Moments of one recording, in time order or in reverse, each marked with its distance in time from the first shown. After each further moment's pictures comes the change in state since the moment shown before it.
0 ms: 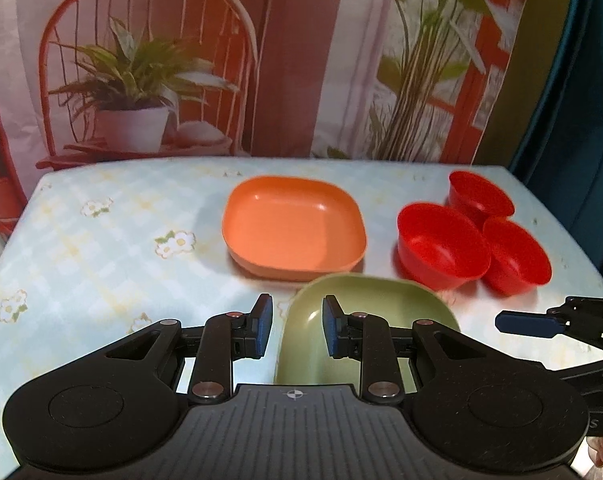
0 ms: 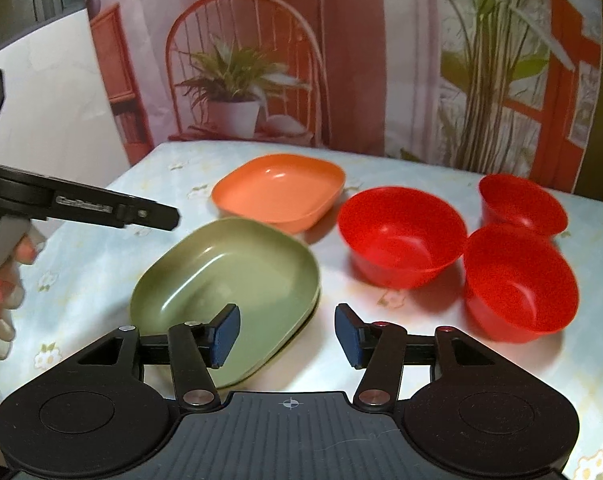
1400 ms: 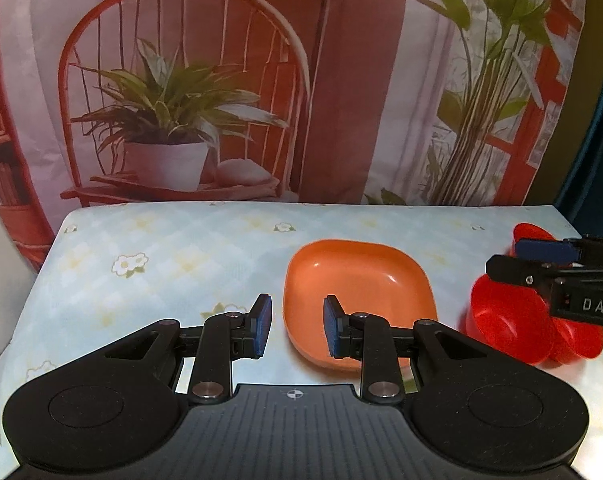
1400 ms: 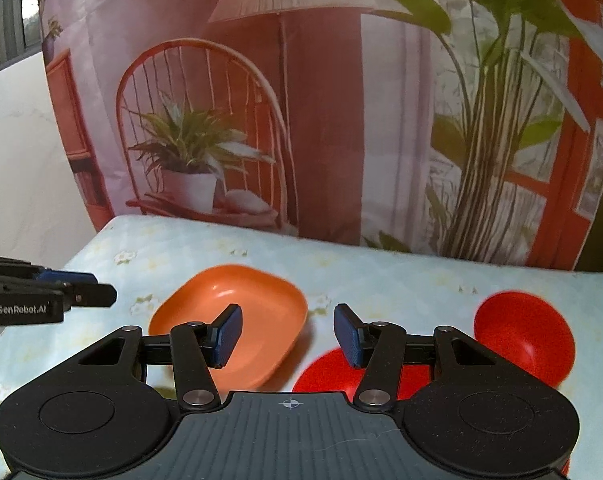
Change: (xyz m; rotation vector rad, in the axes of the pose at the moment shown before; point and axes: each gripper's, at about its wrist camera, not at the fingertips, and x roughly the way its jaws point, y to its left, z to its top) left arm 0.039 0.034 0.058 -0.026 -0.026 0.104; right arm 0.068 -0.034 0.116 0.024 -0.100 -0.058
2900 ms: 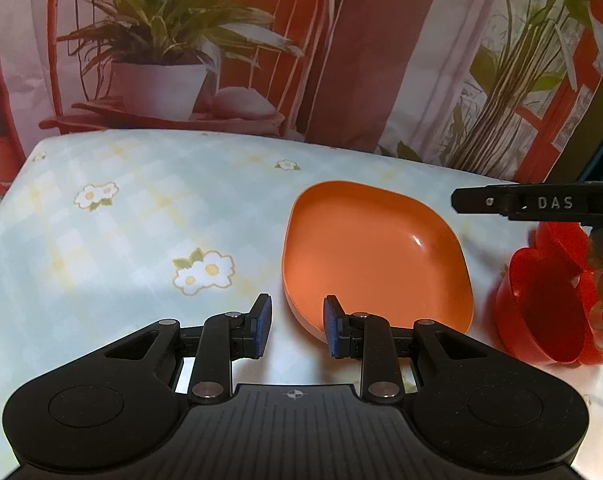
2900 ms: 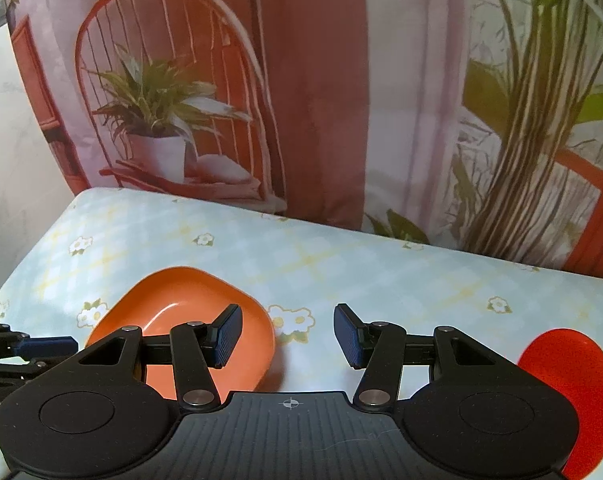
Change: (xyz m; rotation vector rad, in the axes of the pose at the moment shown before) left arm 0.066 0.013 -0.019 -0.104 0.134 -0.048; right arm 0.107 -0.030 0.033 0.002 0.176 0.026
